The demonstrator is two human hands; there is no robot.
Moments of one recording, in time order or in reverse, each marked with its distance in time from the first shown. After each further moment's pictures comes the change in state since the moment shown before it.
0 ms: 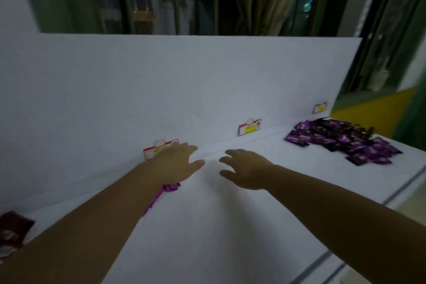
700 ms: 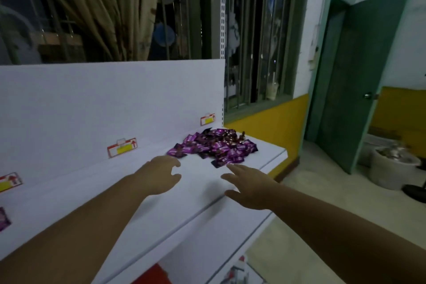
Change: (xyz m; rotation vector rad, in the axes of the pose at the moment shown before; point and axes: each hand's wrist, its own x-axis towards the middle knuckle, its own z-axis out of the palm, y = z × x) left_hand 0.065 0.310 0.061 0.016 -0.038 0.143; right_hand -0.270 0.260 0.018 0.016 0.032 0.217
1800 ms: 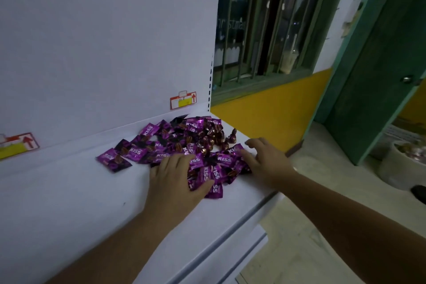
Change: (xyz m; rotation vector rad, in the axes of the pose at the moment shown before) left_hand 0.202 0.088 0.128 -0.177 0.467 -0.025; right_hand 0.162 0.226 0.057 0.372 0.192 0.295
